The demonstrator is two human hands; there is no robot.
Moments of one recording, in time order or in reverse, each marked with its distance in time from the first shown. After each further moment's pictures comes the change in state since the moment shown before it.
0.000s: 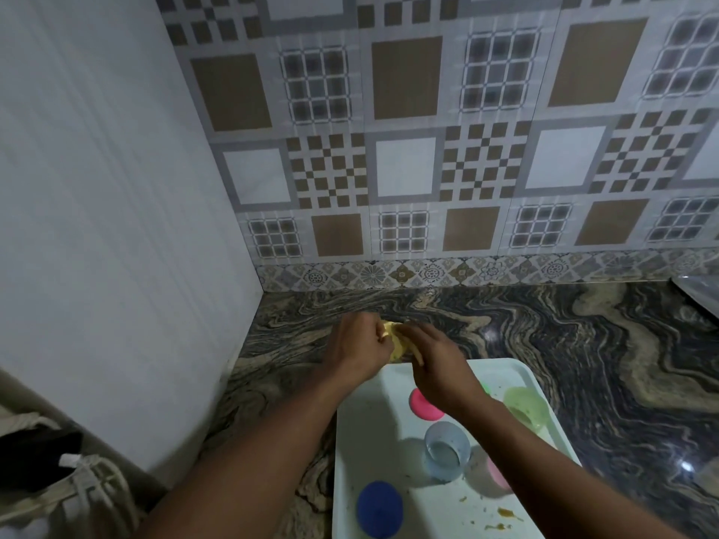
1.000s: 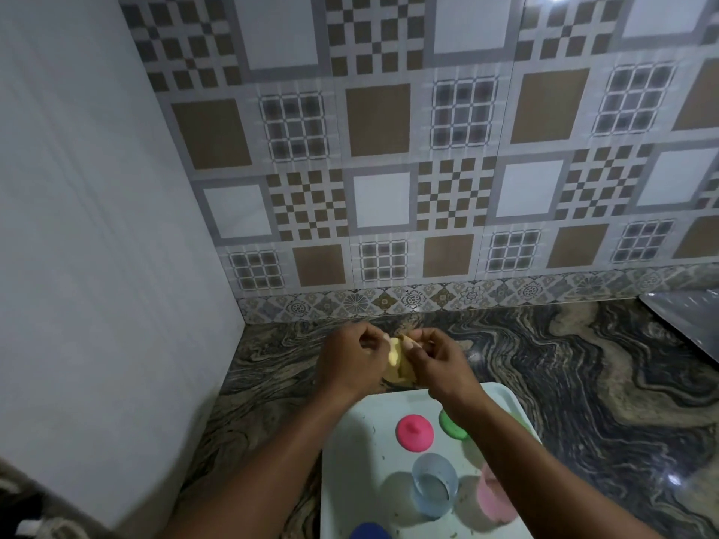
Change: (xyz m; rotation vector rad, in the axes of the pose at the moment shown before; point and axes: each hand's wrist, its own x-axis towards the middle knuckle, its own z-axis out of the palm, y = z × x) left_hand 0.005 0.028 -0.013 -0.392 0.127 0.010; right_hand 0.014 -0.032 -0.053 0.940 0.128 0.509
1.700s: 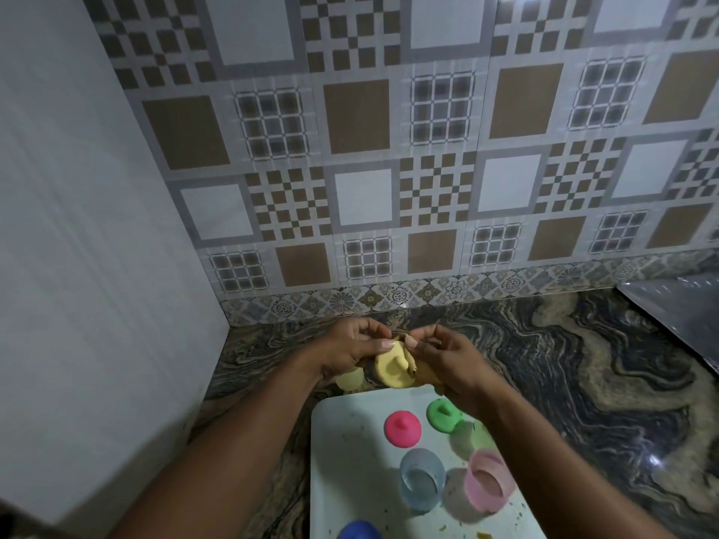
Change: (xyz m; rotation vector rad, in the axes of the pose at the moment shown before) left_hand 0.034 0.002 -0.004 -0.480 -0.664 -0.260; right_hand 0.015 0.011 -0.040 0.073 -0.108 0.046
